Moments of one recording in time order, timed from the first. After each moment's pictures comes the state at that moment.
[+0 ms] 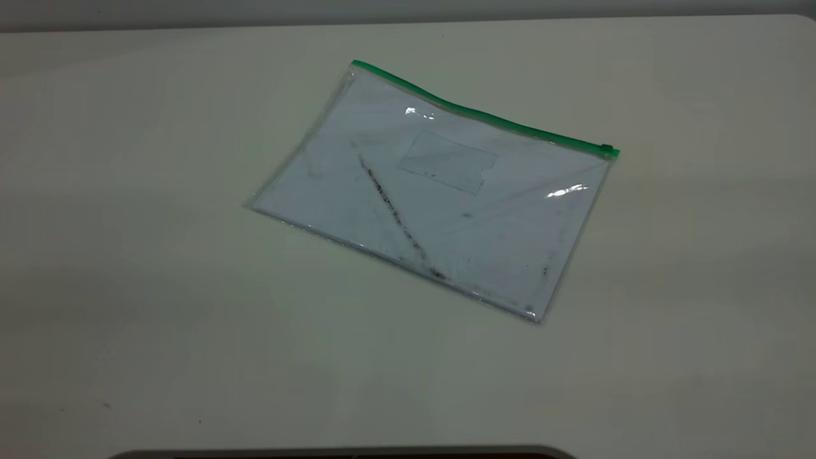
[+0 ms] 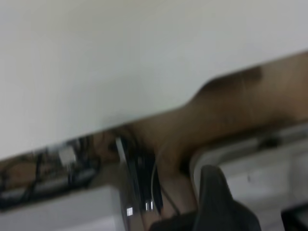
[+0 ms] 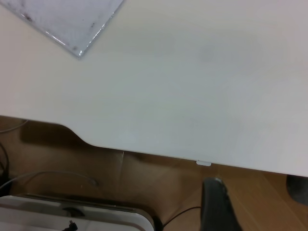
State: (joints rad) left arm -0.12 0.49 -0.49 -0.08 1.10 0.14; right arm 0.16 0.42 -0.48 0.03 1.11 0.01
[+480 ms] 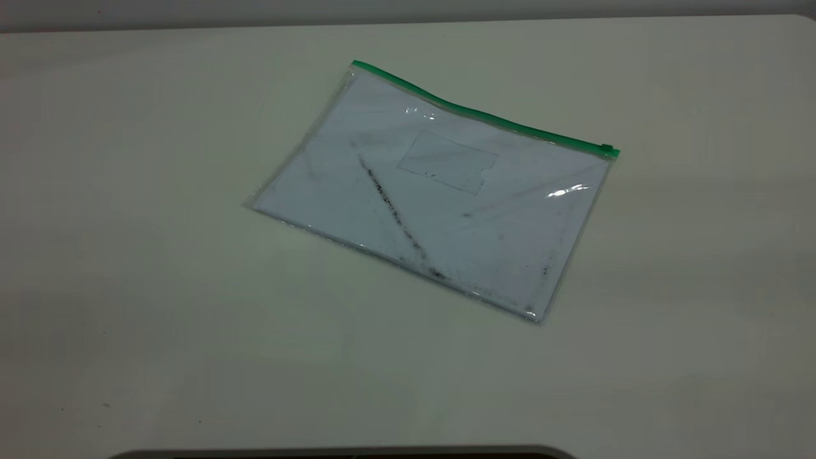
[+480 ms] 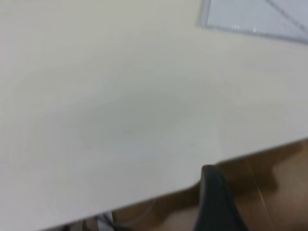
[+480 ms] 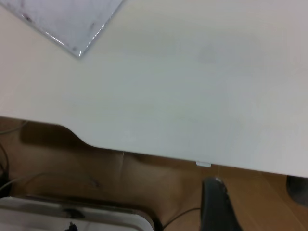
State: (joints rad) left arm -0.12 0.06 -0.49 -0.08 1.13 0.14; right arm 0.16 0.41 -0.48 0.03 1.11 0.01
